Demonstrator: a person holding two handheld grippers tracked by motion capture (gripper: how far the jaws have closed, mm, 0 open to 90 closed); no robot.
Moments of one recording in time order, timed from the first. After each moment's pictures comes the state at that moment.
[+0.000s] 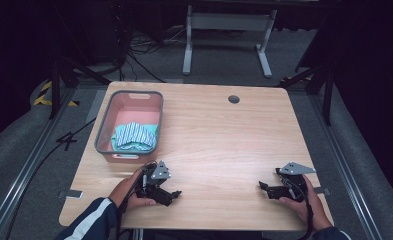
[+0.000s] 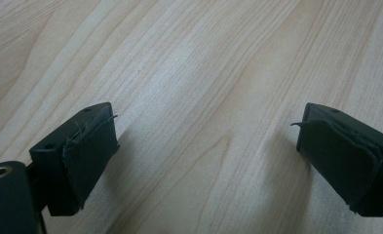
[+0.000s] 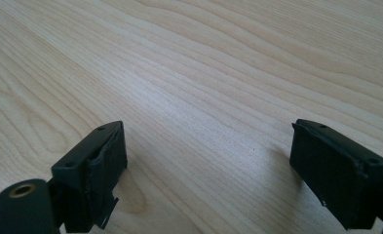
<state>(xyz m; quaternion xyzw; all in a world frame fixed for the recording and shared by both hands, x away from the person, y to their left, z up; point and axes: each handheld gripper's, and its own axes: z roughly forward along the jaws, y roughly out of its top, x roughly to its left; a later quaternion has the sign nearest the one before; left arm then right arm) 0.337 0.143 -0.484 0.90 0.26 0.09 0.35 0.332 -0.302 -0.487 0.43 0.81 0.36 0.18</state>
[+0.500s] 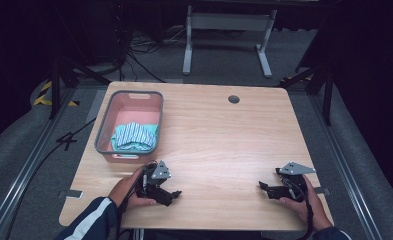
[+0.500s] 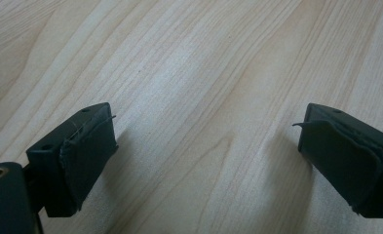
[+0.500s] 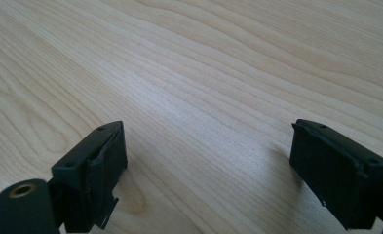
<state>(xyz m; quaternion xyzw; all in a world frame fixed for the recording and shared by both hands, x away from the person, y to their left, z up) 0.338 0.142 -0.484 0.90 0.26 0.09 0.35 0.332 -0.302 -0.487 0.42 0.81 0.35 0.18</state>
